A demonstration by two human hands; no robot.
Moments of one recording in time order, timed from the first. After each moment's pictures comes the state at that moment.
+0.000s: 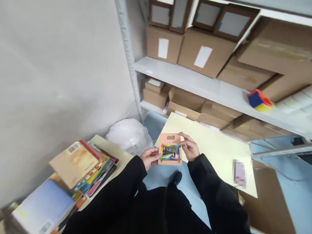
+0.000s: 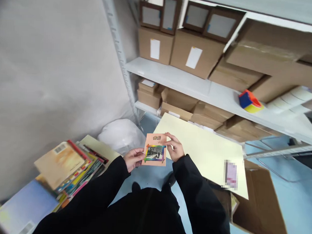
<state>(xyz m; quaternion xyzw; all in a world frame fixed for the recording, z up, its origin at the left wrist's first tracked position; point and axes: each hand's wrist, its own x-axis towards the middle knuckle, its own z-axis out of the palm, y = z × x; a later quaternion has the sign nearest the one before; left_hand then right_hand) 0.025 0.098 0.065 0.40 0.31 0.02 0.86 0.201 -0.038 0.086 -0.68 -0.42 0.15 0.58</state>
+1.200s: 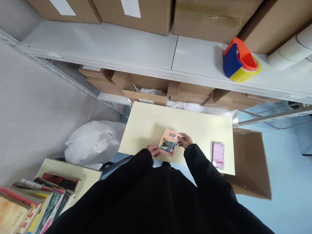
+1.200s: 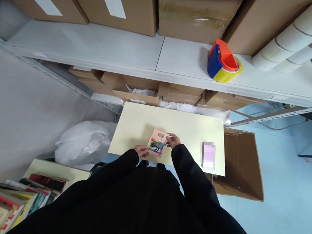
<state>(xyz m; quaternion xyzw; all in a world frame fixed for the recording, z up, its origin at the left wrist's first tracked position) 0.271 -0.016 -0.091 0.52 0.40 -0.17 0.74 0.417 -0.184 -0.080 -0.68 0.08 0.38 0.63</state>
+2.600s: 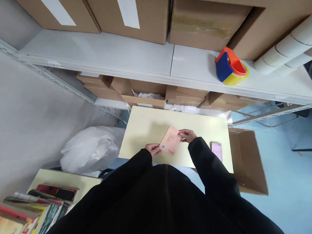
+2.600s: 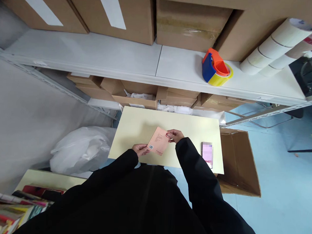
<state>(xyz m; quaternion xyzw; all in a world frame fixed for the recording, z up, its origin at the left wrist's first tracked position) 0.280 0.003 -0.071 0.52 0.36 -0.12 0.77 0.462 -0.187 -0.053 -0.65 0.01 0.43 0.63</state>
